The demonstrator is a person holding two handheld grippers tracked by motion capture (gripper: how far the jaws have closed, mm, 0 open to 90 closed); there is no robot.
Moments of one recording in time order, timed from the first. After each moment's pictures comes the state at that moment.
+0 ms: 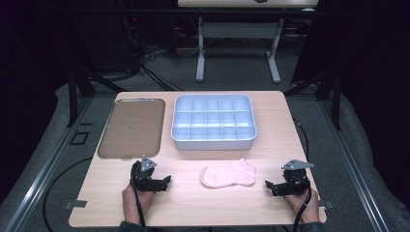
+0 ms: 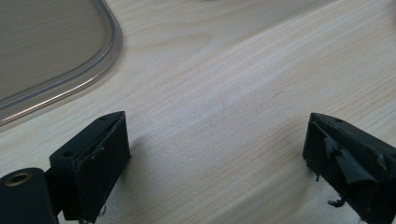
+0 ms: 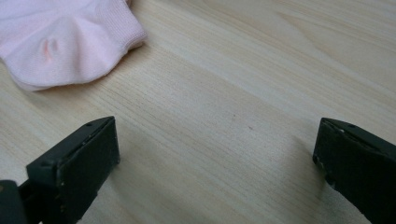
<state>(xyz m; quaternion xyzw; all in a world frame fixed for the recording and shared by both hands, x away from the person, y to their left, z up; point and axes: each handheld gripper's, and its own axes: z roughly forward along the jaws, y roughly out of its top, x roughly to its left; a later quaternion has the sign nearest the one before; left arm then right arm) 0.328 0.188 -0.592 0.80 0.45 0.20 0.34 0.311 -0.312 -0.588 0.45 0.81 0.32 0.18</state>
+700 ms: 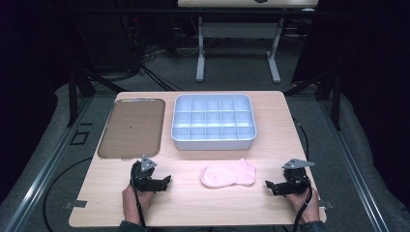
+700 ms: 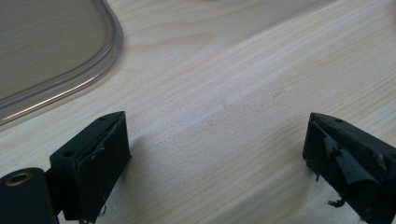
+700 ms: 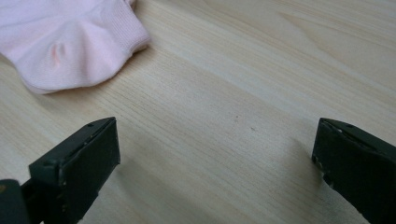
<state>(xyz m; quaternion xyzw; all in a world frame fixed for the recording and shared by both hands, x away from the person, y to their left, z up) 0.328 0.188 -0.592 0.80 0.45 0.20 0.34 0.312 -0.312 -0.585 0.46 0.81 0.33 0.17</state>
